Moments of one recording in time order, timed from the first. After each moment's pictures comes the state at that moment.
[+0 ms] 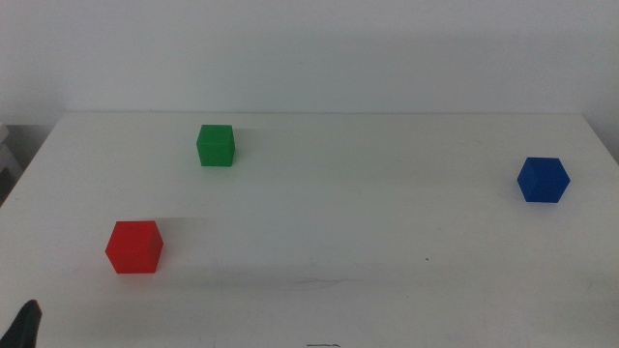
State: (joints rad) left arm 0.04 -0.01 0.03 -0.03 0.19 0.10; right arm -0.04 -0.01 0.03 0.08 0.17 0.00
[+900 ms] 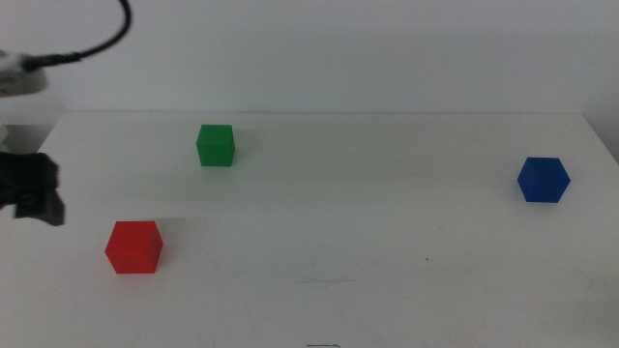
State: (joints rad) left arm 0.04 1.17 -1.06 -0.04 1.14 -0.09; right arm -0.04 -0.01 0.03 0.08 0.17 0.00
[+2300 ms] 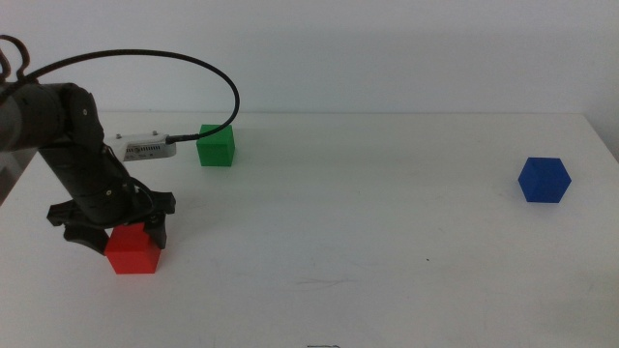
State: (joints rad) left arm -0.05 1.88 -1.22 -0.11 0.87 -0.04; right arm -0.04 -0.01 0.03 0.08 0.17 0.00
